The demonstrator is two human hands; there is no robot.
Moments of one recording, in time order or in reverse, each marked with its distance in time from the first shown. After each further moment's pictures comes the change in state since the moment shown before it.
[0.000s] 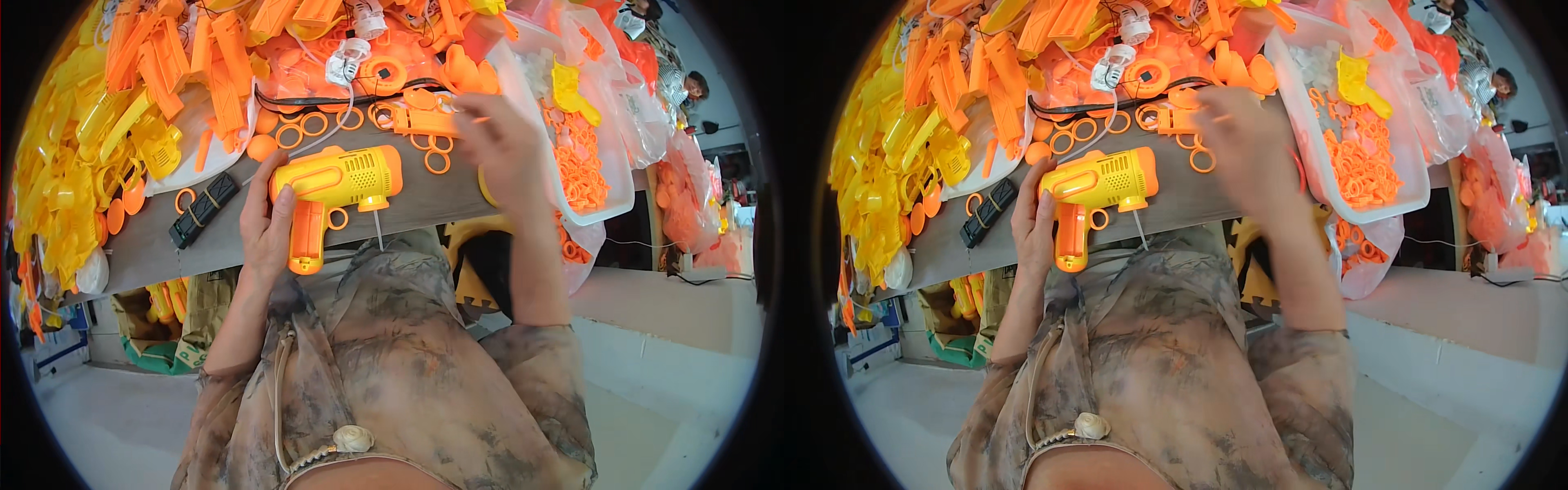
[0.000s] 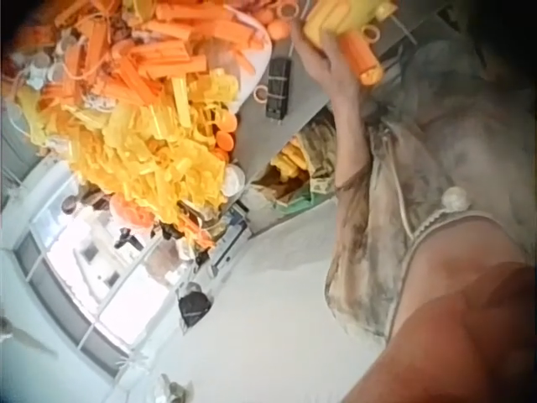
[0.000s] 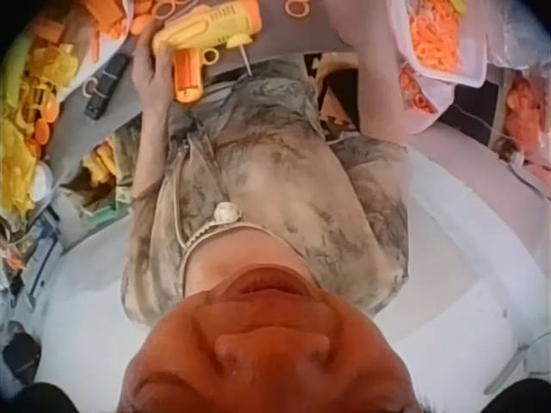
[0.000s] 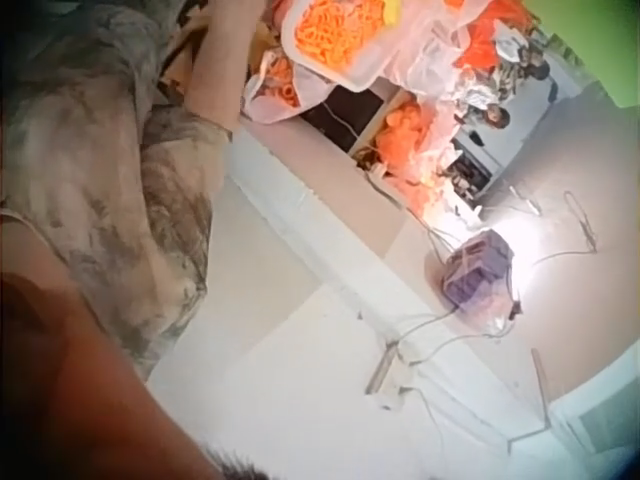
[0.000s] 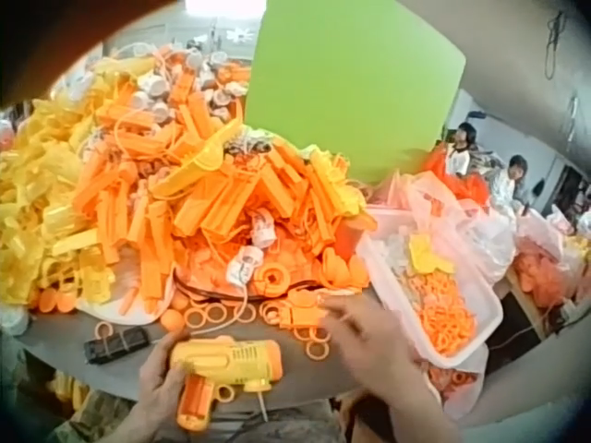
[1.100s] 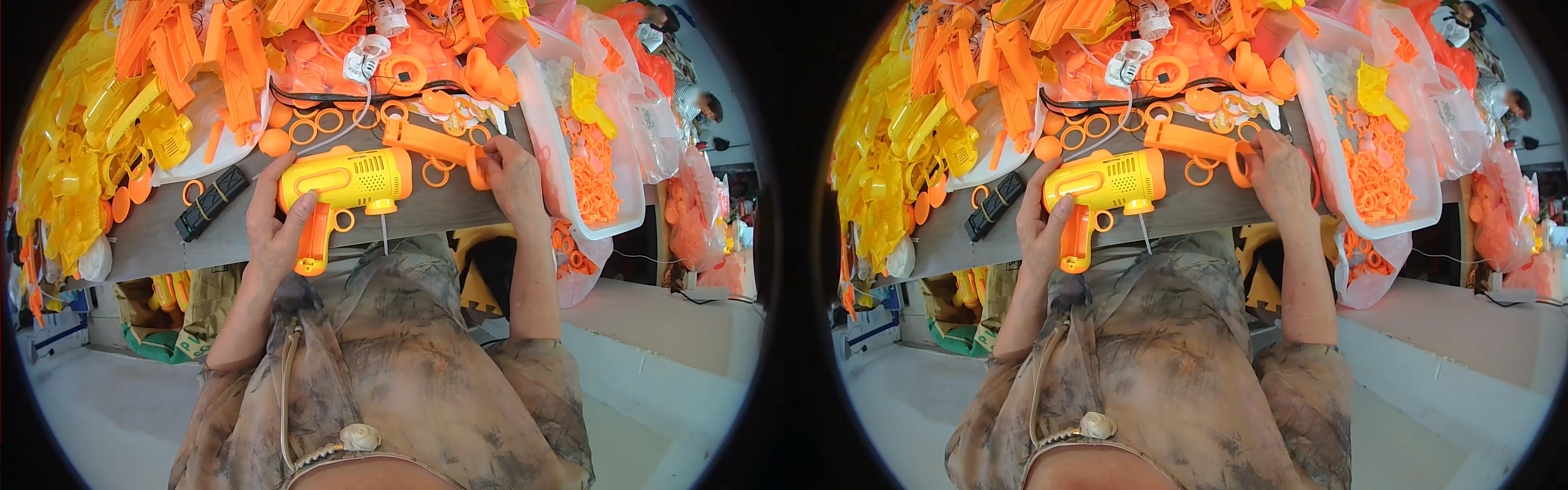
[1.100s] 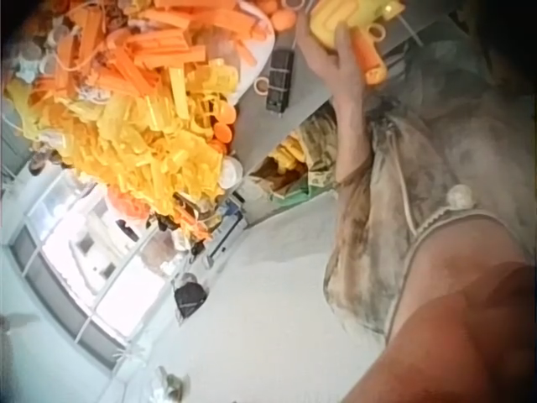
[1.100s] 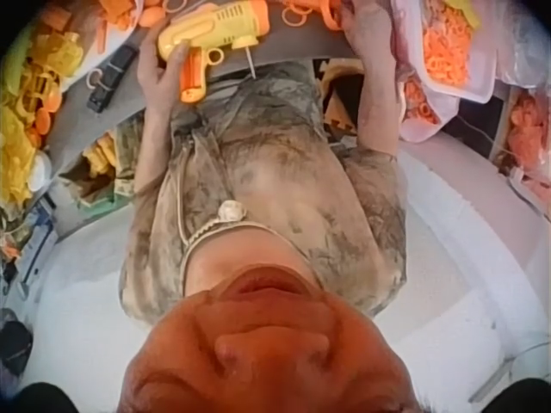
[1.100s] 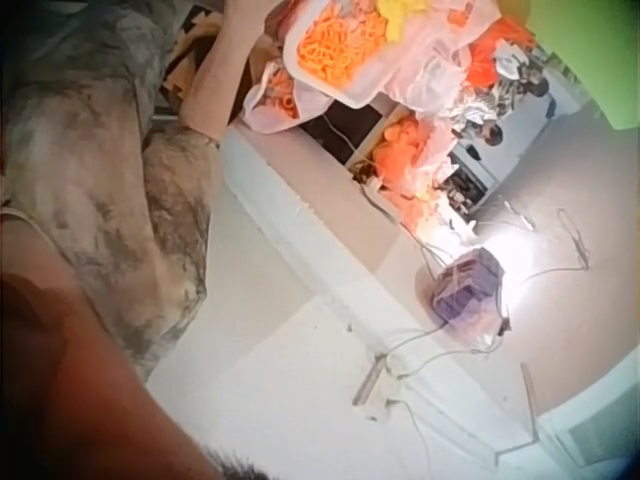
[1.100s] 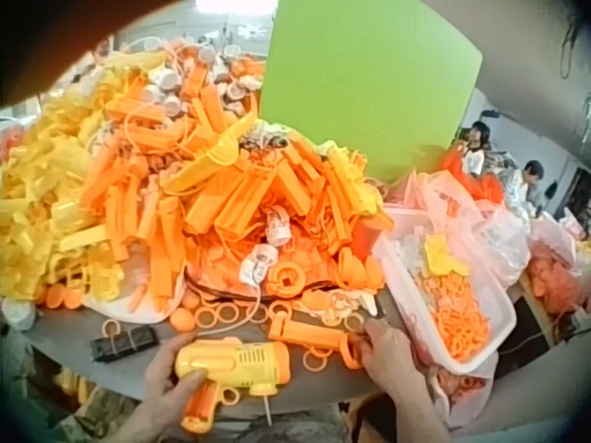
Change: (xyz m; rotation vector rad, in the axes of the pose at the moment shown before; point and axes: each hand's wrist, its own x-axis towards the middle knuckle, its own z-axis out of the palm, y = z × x) left_hand 0.000 0.000 -0.007 0.127 -0.064 0.032; right_hand -0.016 0.075 -0.003 -0.548 -0.123 0.193
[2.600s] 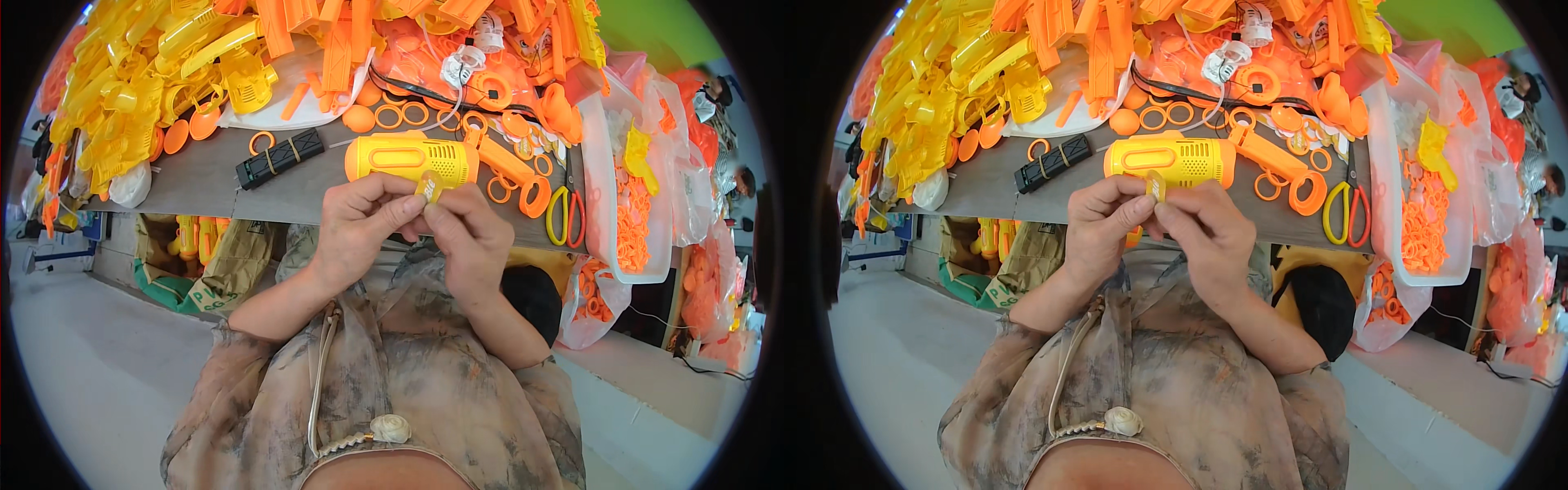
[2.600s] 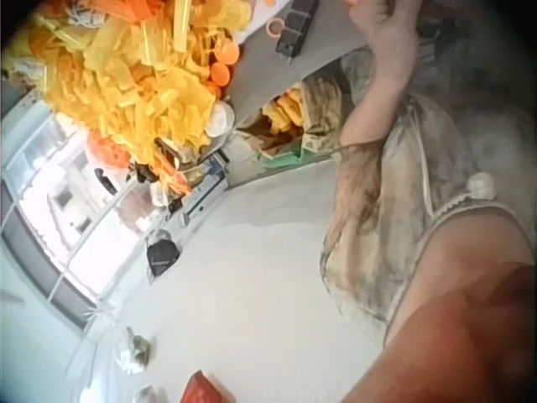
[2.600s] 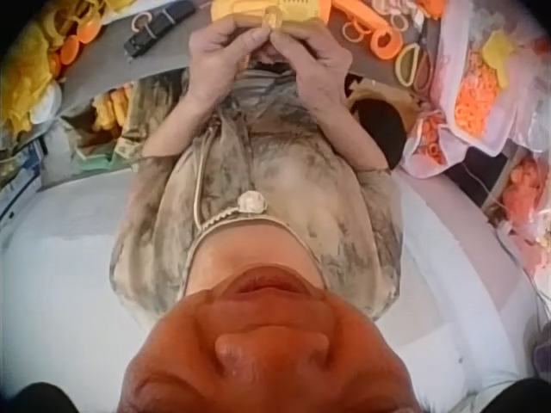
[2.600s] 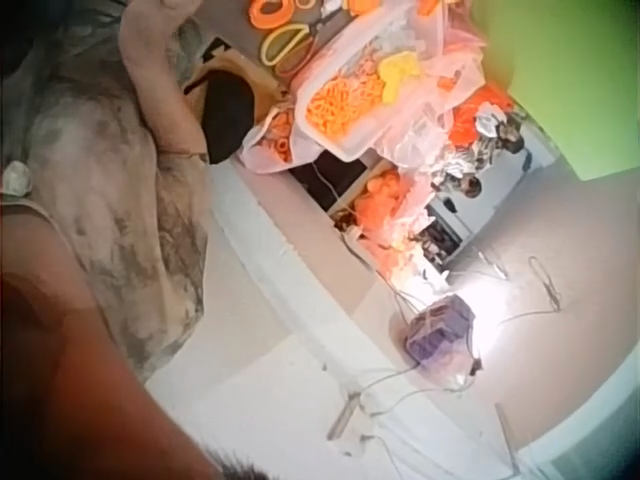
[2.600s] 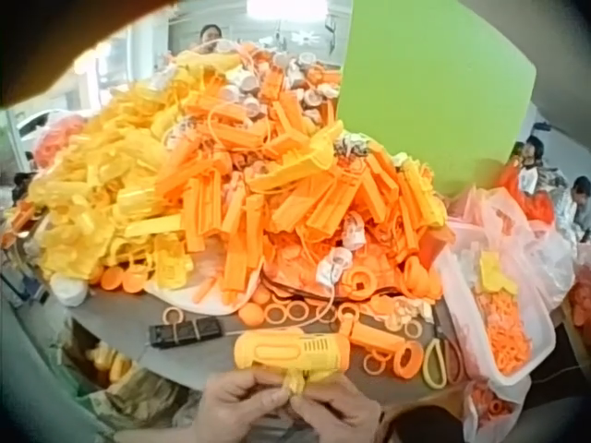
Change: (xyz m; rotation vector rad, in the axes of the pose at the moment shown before) left_hand -0.014 0.062 0.007 -0.680 -0.044 -0.269; right_hand -0.070 -0.152 0.029 1.274 -0.095 -0.089
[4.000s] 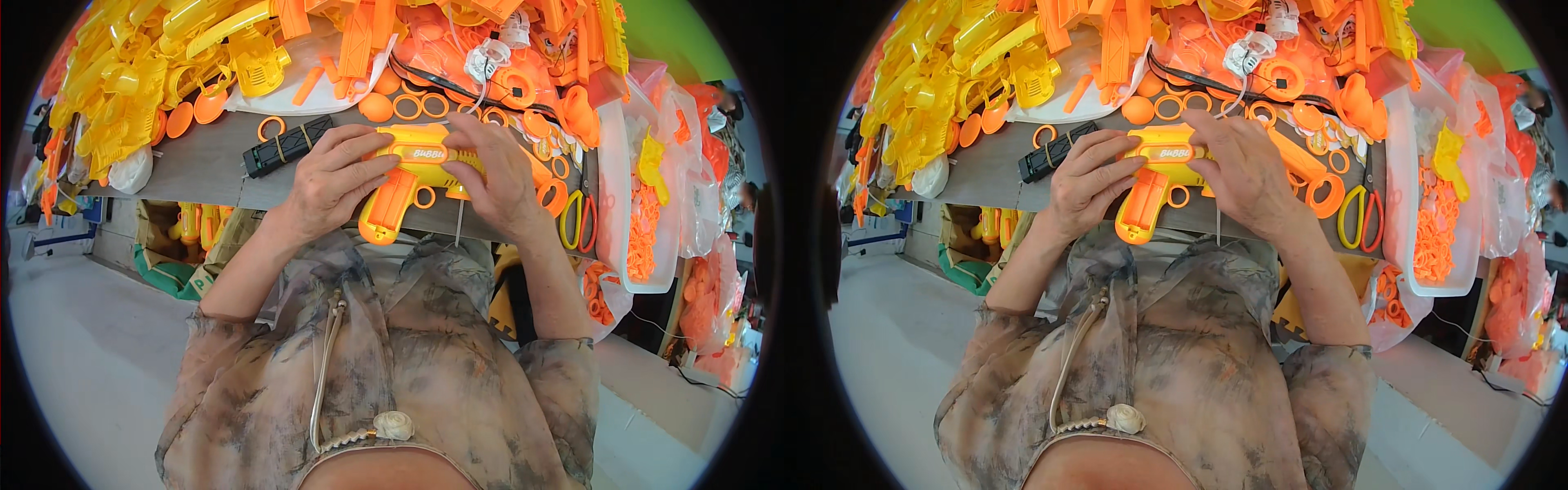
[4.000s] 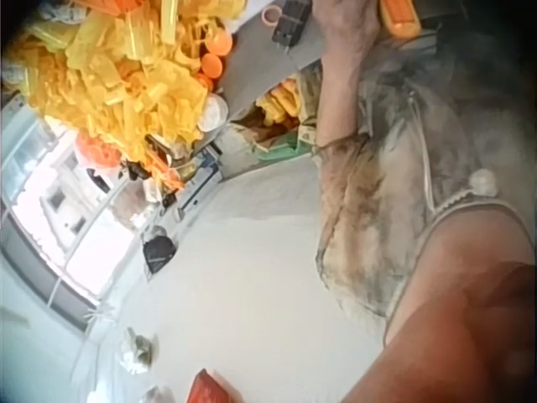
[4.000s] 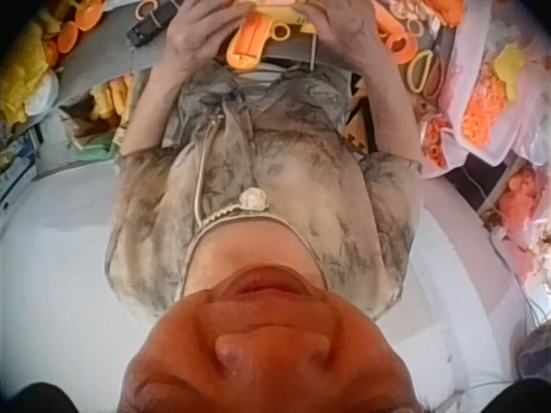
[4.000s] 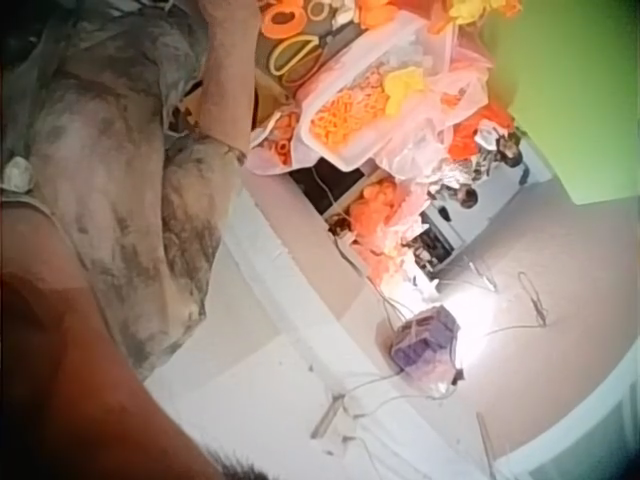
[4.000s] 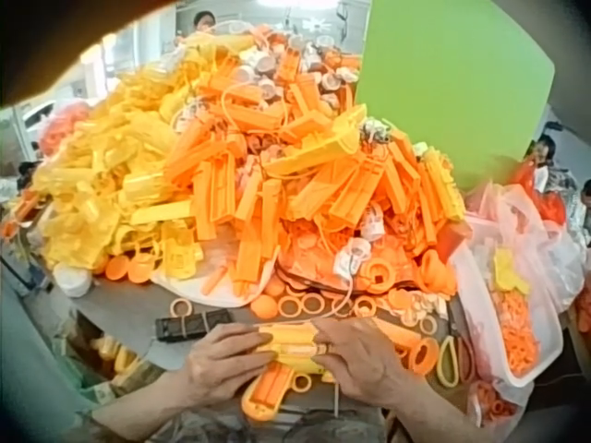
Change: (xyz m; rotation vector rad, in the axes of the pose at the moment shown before) left_hand 0.029 -0.007 -0.077 1.163 -0.118 0.822; right_hand 0.080 0.013 -0.032 -0.867 -0.443 -0.672
